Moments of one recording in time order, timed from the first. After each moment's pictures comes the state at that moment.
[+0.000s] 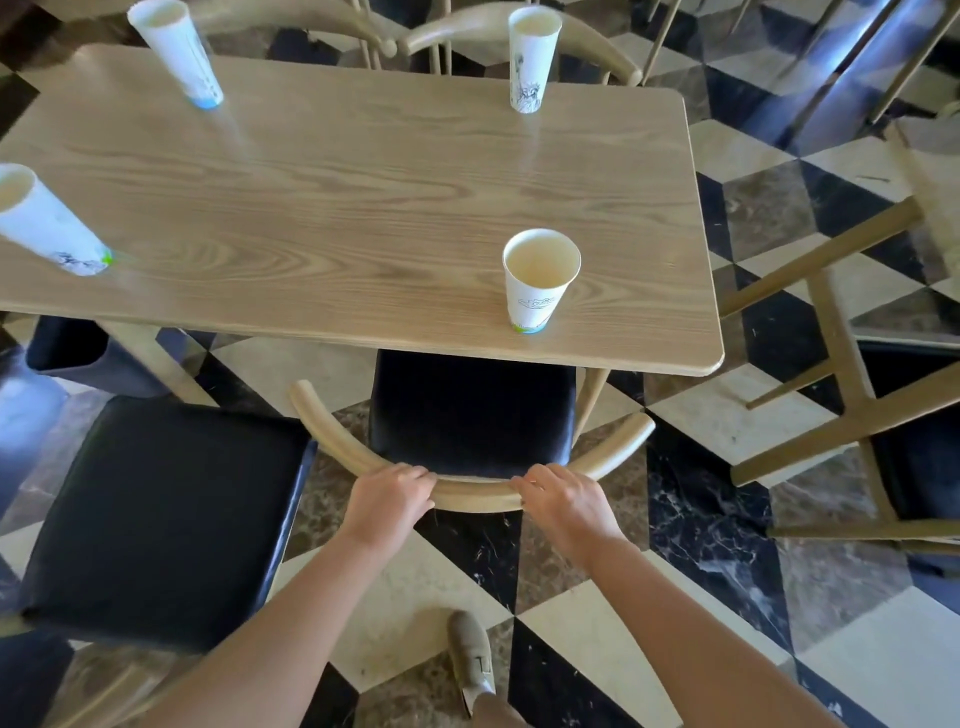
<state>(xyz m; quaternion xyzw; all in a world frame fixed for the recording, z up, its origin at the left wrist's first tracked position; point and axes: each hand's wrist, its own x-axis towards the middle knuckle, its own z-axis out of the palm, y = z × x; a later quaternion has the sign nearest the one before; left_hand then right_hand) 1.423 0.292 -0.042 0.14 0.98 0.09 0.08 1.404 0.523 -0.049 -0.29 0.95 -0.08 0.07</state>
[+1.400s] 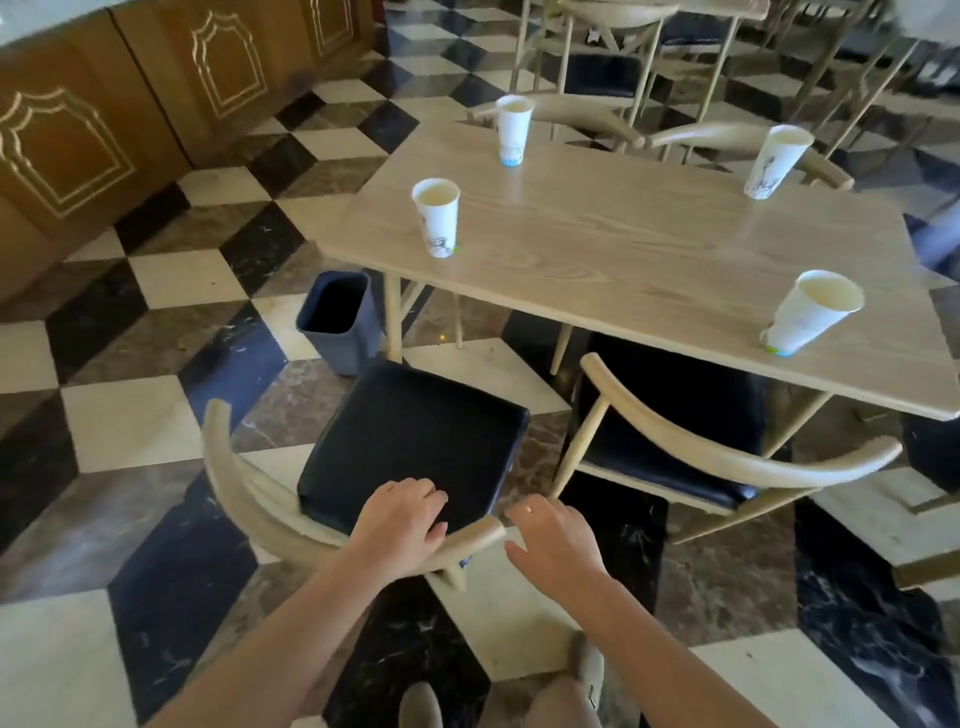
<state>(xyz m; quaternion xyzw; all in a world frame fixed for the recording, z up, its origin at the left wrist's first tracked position) 1.683 -0.023 0.018 0.04 0.99 0.08 0.07 1.625 0.176 0.011 -0.33 0.93 -0.10 0.16</state>
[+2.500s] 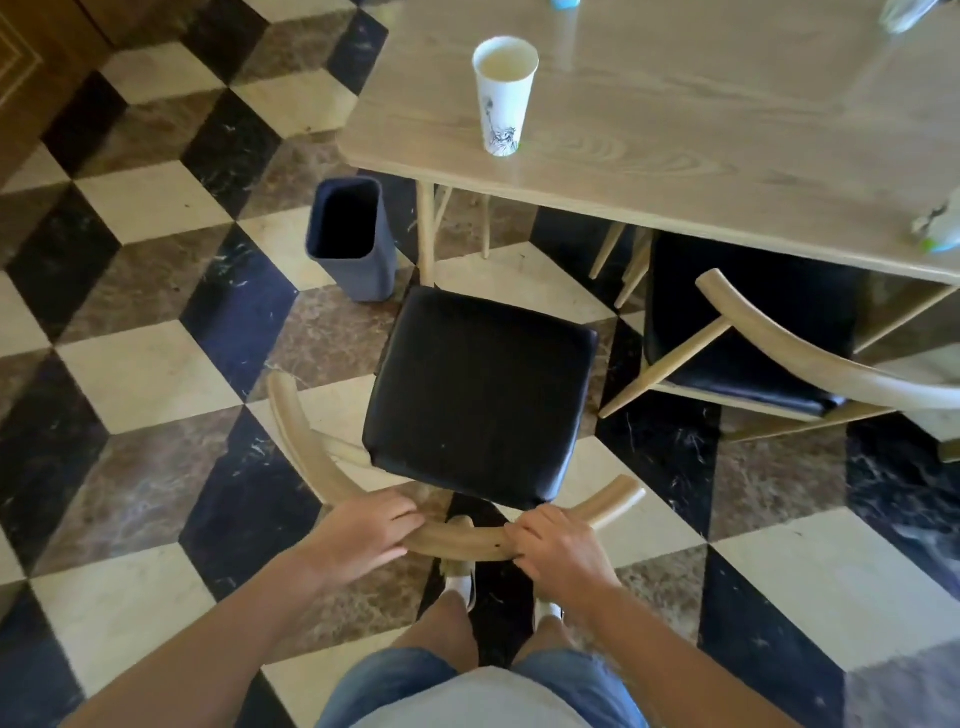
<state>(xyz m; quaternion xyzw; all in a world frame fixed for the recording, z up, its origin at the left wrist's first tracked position) 1.734 -0.234 -0.030 0.23 0.94 0.09 0.22 1.694 0.029 -0.061 -0.38 0.90 -0.18 0.12</state>
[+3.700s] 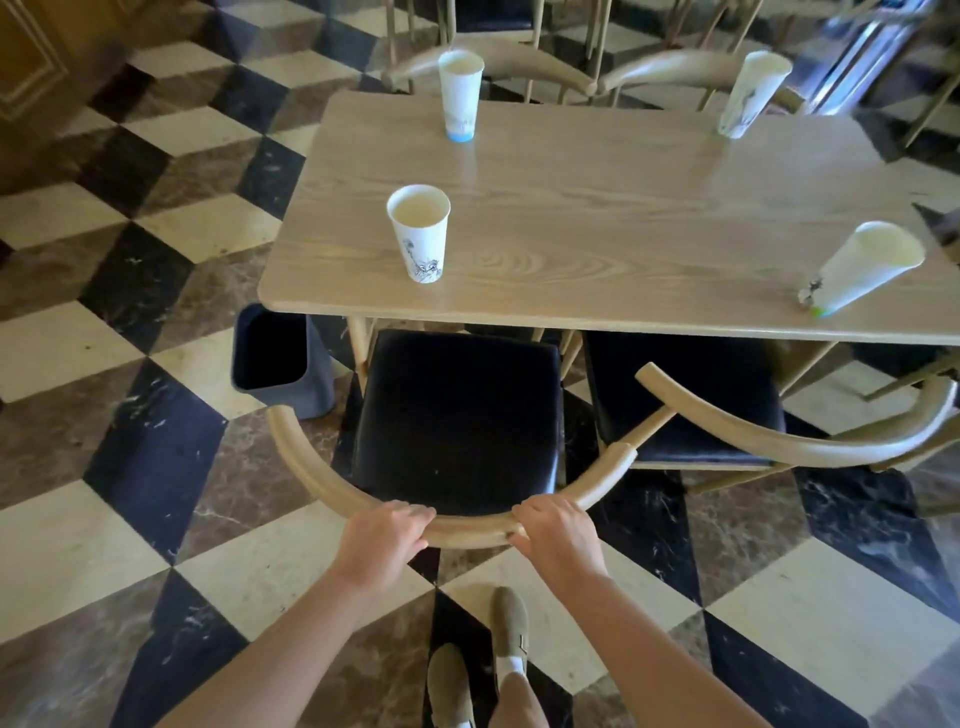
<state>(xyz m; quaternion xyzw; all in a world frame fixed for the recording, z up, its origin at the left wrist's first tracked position) 1.555 -0.228 -0.035 0.16 0.97 0.11 0.12 1.542 -0.002 -0.043 -0.17 0.97 -0.15 0.11</state>
